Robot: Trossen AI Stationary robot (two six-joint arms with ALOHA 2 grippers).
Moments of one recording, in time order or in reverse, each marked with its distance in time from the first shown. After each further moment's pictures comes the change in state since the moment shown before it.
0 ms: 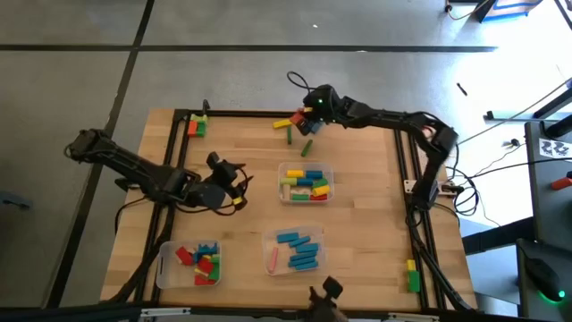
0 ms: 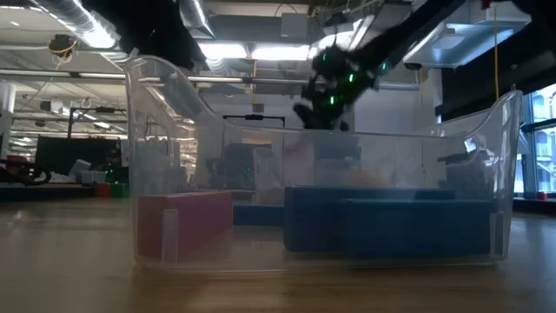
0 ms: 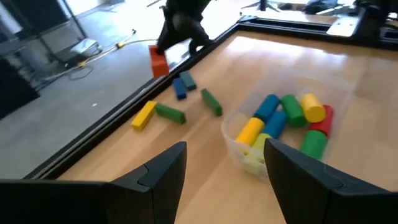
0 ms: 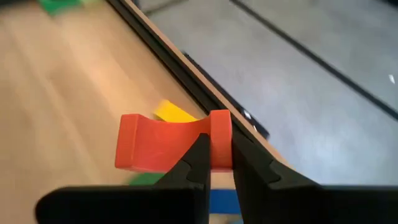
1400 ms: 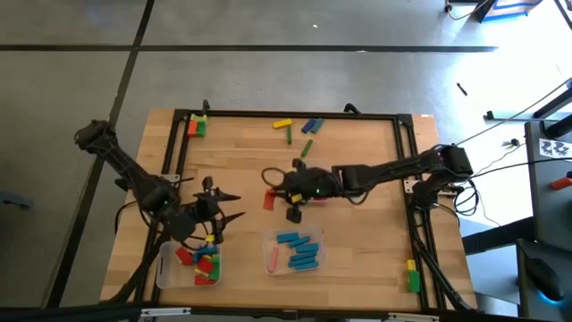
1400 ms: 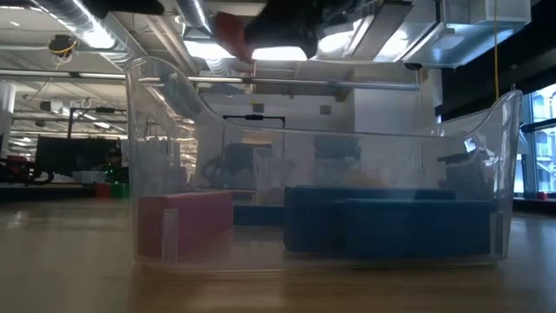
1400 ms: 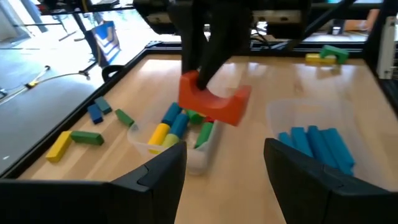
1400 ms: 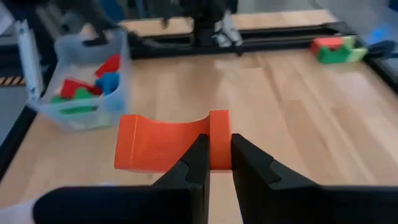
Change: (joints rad) left arm -0.359 -0.044 0.000 0.043 -0.008 0.035; right arm 0.720 -0.138 0.002 0.023 0.101 0.114
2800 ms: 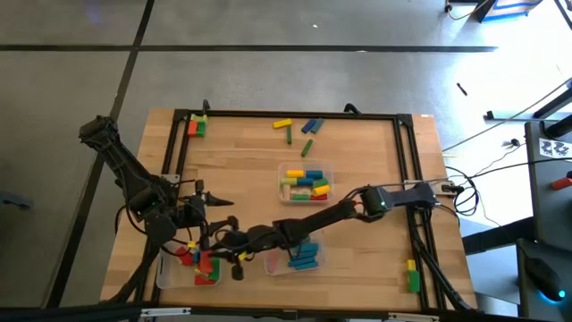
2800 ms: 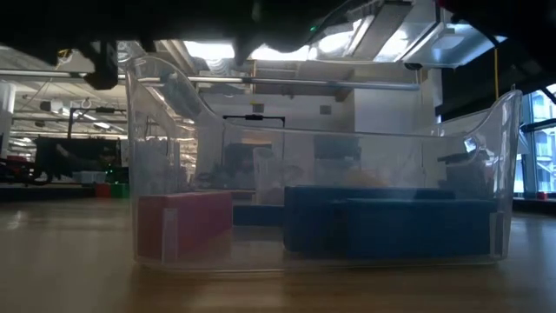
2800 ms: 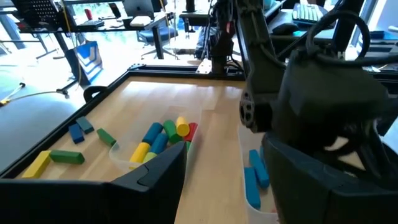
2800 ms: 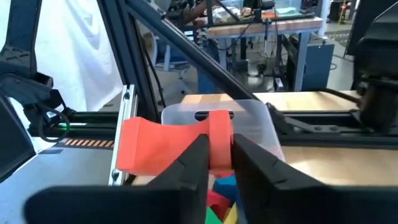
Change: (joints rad) left arm -0.130 -0.060 0.008 0.045 -0.073 0.019; right arm 0.175 0.871 0.743 0.550 -0.099 0.001
